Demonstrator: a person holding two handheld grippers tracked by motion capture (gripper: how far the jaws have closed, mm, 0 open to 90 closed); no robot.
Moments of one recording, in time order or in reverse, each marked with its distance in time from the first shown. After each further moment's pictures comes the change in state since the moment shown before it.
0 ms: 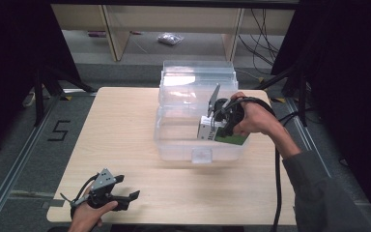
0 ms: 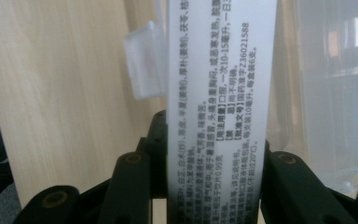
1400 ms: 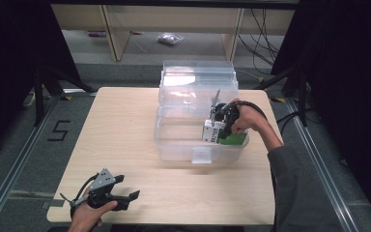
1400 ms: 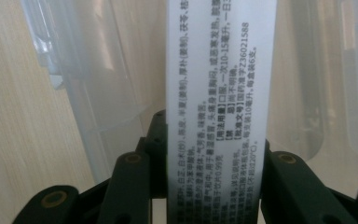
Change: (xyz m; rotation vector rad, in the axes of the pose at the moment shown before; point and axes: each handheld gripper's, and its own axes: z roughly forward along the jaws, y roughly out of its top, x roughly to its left) left arm 0.000 0.000 -0.001 0.000 0.001 0.002; right arm -0.055 -0.022 0.092 0.065 0.122 0.088
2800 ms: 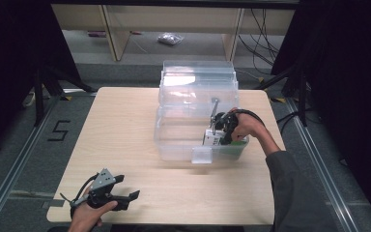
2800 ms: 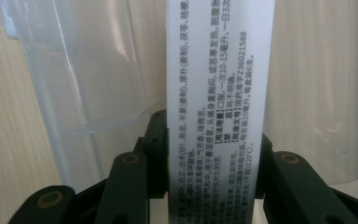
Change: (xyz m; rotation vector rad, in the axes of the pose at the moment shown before) left arm 0.000 0.000 0.000 0.003 -0.001 0.006; right arm -0.001 -0.007 0.036 -0.007 0.051 -0.103
